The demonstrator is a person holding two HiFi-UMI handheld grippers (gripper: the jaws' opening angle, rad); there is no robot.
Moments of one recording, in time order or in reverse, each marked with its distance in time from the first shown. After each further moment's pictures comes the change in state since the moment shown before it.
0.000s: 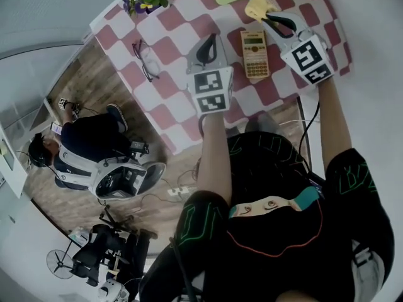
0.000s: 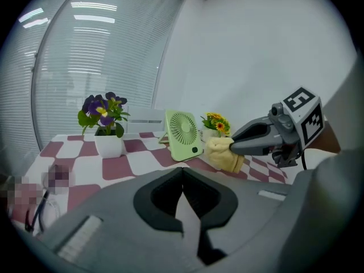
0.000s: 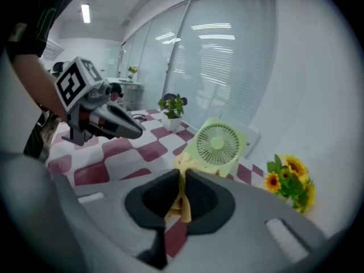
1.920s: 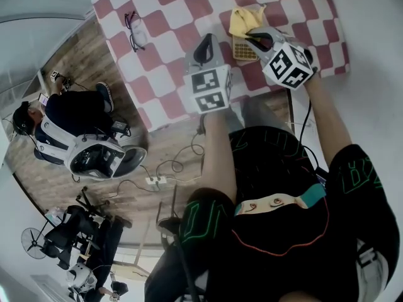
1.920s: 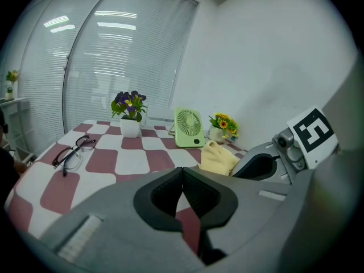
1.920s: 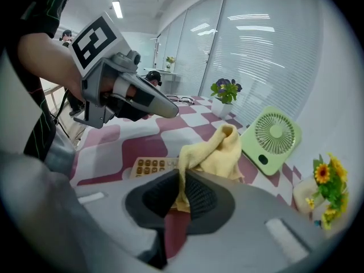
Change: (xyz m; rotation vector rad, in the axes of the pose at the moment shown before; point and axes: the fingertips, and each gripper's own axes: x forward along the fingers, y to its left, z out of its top) left arm -0.050 -0.032 -0.040 -0.129 -0.037 0.178; right arm -0.006 0.110 -0.053 -0.220 0.083 0.291
